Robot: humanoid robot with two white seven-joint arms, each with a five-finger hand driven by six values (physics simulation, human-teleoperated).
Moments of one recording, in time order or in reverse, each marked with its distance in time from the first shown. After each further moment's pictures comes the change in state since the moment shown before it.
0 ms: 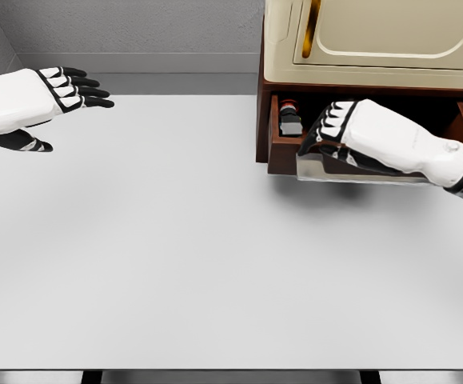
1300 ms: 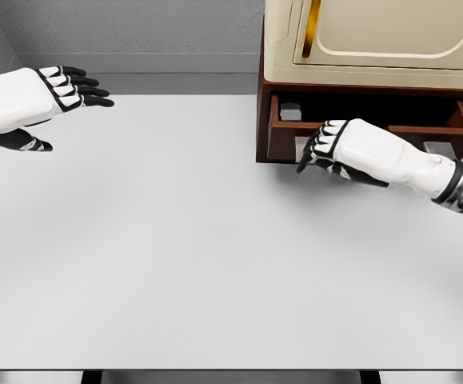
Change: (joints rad) left arm 0.000 0.000 0.003 0.000 0.003 0.000 -0.001; right arm 0.005 0.030 0.043 0.069 0.033 0.000 0.002
